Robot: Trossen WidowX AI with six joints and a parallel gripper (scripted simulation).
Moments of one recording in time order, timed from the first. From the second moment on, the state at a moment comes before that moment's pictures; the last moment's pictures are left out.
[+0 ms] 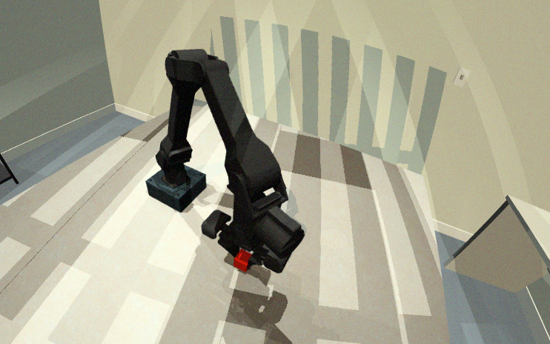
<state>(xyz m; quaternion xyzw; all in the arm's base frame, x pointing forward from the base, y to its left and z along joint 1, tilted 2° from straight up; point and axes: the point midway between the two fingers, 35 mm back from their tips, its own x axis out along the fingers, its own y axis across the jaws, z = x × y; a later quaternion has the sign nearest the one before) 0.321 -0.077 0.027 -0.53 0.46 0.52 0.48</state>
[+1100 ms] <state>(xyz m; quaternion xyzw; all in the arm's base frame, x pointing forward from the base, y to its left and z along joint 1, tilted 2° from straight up) 0.317 -0.068 0.112 -0.53 0.46 0.52 0.49</state>
